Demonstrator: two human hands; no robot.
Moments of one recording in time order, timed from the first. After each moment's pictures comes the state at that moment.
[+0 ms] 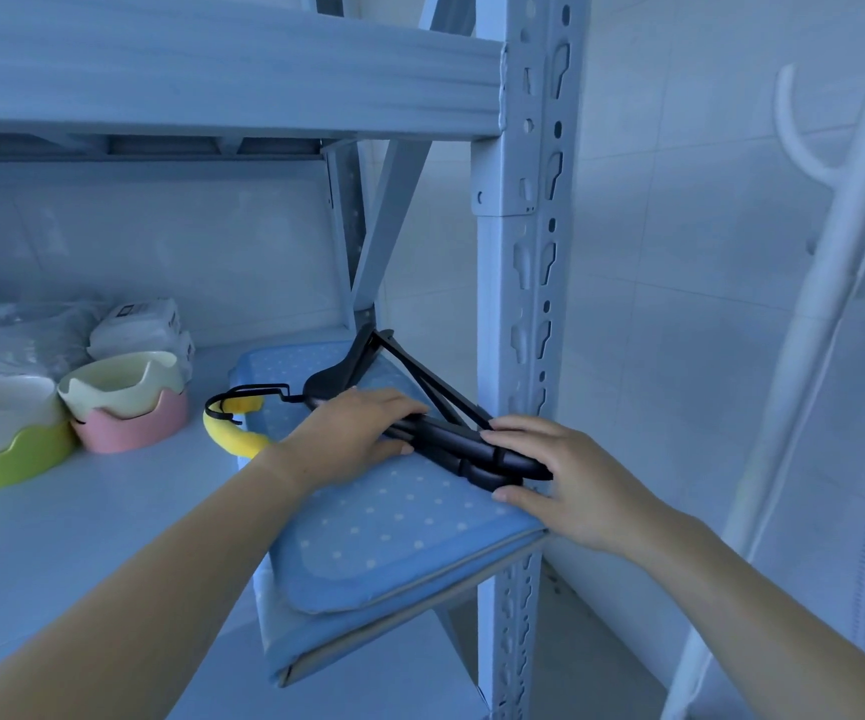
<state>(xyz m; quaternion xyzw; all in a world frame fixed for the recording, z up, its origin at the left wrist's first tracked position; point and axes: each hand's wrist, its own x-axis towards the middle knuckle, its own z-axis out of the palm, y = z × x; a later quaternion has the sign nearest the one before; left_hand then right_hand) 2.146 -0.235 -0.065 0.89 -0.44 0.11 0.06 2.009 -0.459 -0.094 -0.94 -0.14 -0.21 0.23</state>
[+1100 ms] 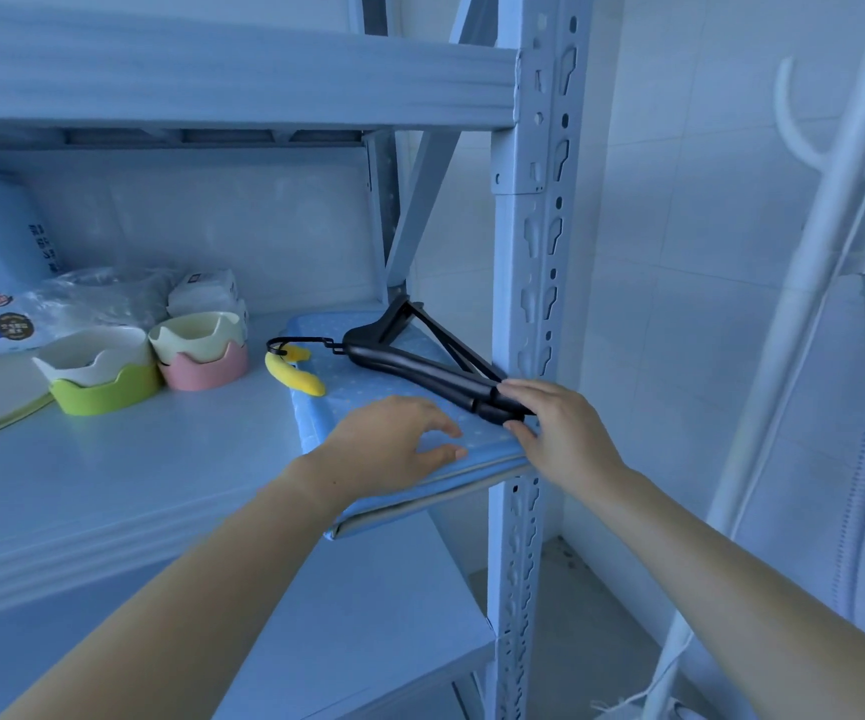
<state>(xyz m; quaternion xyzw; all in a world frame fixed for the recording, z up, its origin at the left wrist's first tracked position) 2.020 -0.223 -0.070 0.92 -0.36 0.07 0.11 1.986 -0.433 -0.105 -0.92 -0.09 -0.31 0.21</state>
